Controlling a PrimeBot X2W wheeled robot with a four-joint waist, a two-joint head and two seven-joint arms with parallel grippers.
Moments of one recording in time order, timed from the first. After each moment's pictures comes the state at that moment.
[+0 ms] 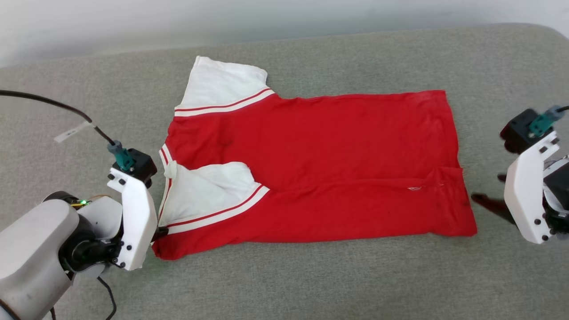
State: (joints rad) left arm -0.71 0.83 -0.93 0.23 -1.12 -0.10 0.74; right arm -0.67 -0.83 0.70 0.14 0.85 0.13 0.79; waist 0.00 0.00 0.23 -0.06
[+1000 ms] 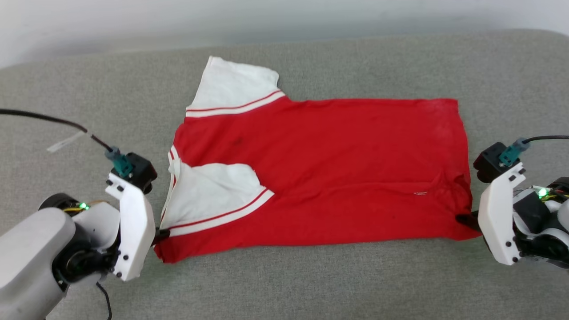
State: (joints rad) left arm -0.69 0.87 -0.93 0.14 -1.11 -0.10 0.70; right arm -0.69 -0.77 0.91 0.30 0.97 0.13 0.65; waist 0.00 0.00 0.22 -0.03
